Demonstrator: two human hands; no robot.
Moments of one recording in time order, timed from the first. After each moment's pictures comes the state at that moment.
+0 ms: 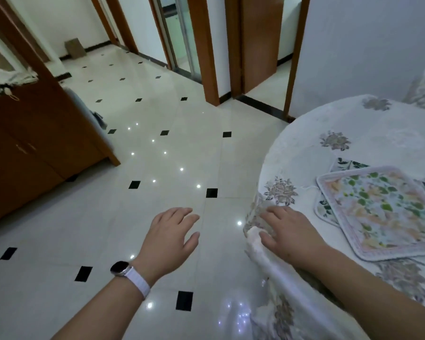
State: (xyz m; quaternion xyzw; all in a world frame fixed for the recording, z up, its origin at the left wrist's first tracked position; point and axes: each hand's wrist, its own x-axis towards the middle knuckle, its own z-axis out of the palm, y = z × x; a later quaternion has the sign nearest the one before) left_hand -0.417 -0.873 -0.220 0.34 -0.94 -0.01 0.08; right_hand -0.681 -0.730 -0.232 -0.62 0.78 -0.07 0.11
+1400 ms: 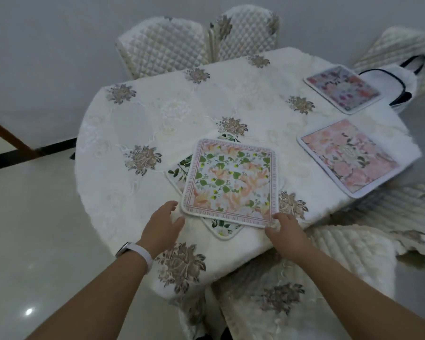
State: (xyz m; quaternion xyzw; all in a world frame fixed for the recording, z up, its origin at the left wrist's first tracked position) left_hand -0.897 -1.007 -0.341 -0.04 -0.91 -0.34 -0.22; right_hand -0.789 -0.711 -0.305 0.28 0.89 -0.30 0.20
